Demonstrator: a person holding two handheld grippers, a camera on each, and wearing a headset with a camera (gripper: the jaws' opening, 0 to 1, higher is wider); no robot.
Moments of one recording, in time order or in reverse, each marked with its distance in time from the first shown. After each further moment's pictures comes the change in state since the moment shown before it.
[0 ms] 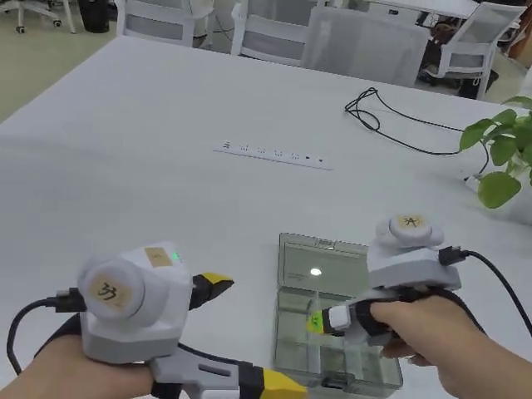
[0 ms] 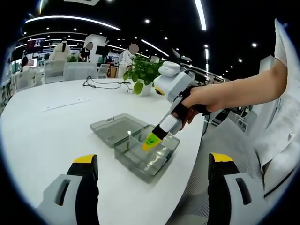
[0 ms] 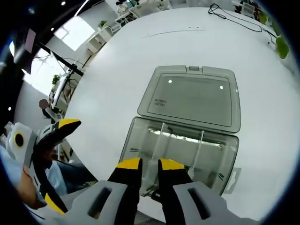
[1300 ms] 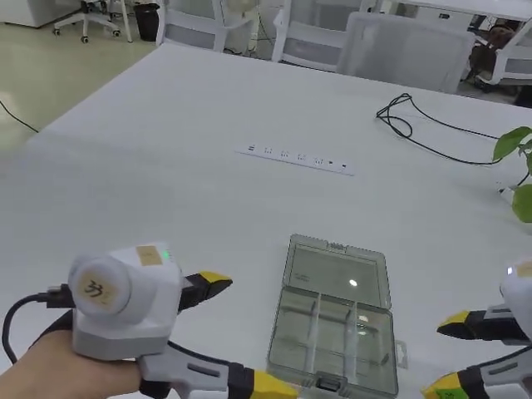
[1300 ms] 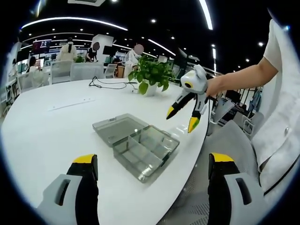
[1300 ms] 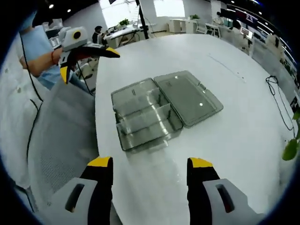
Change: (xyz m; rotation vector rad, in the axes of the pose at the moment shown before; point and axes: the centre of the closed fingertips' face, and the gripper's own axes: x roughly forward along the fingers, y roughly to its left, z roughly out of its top) left arm 0.000 -0.015 0.004 -0.006 0.006 0.071; right arm -0.086 -0.090 -0.044 -0.926 0.124 0.136
